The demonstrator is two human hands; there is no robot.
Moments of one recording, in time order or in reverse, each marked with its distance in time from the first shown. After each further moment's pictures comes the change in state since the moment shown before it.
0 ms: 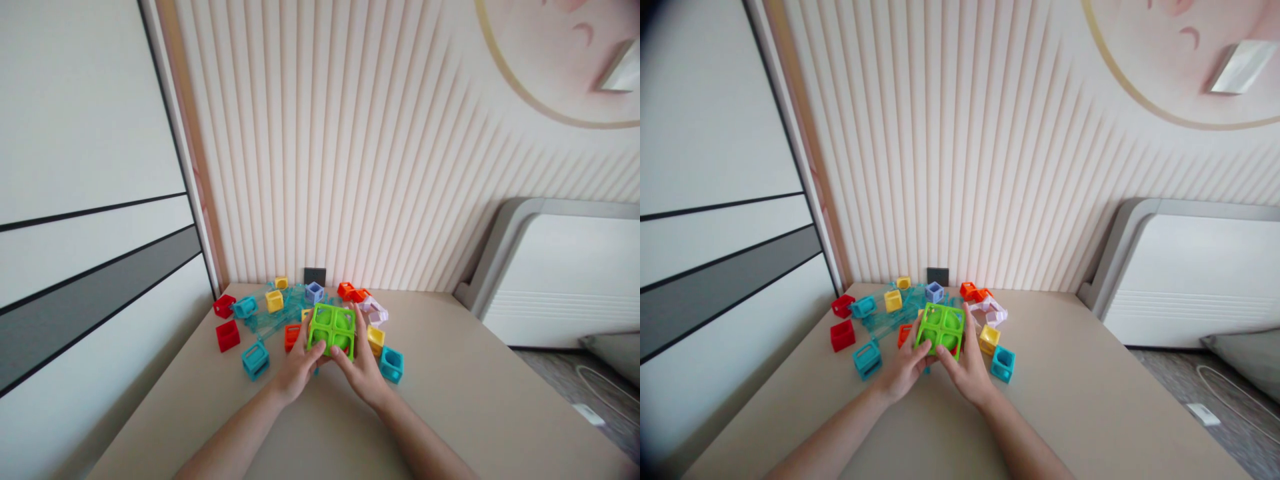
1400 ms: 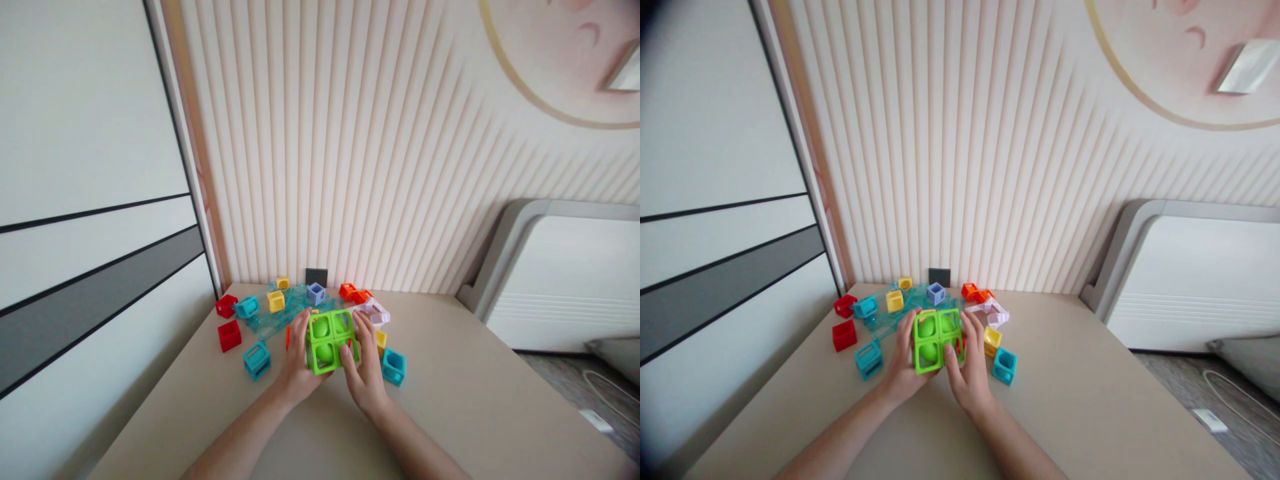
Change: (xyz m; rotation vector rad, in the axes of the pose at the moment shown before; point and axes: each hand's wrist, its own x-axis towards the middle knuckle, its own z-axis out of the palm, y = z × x) left_hand 0.000 -0.008 -0.020 1.168 0.190 0.756; right_hand -0.007 -0.003 0.003 -0.300 0.142 -0.218
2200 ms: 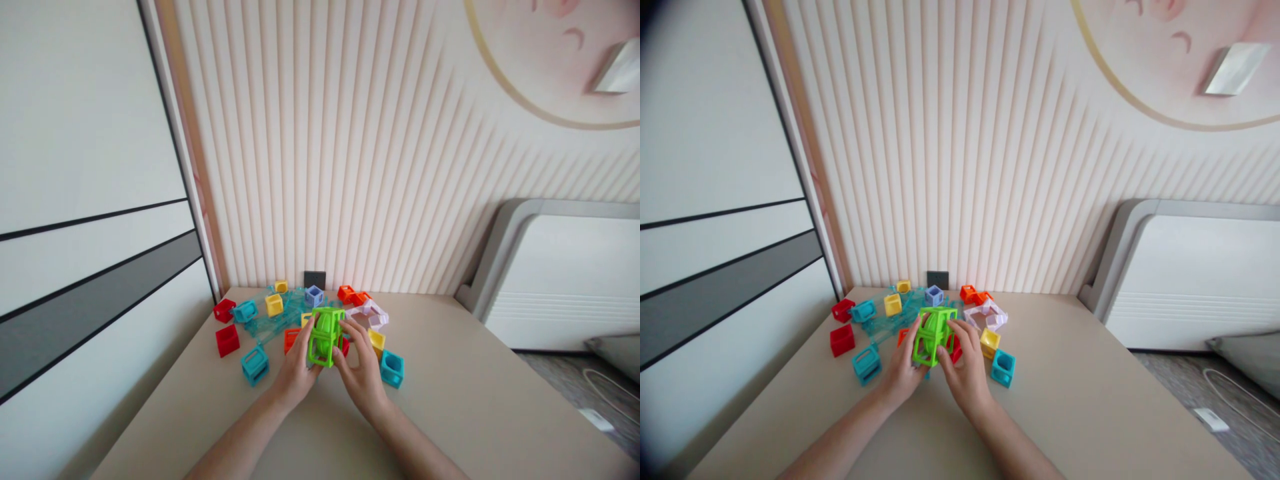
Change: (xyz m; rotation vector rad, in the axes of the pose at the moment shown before) left_hand -0.008 -0.022 0.005 0.177 -0.105 0.101; right_hand 0.008 -0.002 -0.002 -0.033 -0.021 0.016
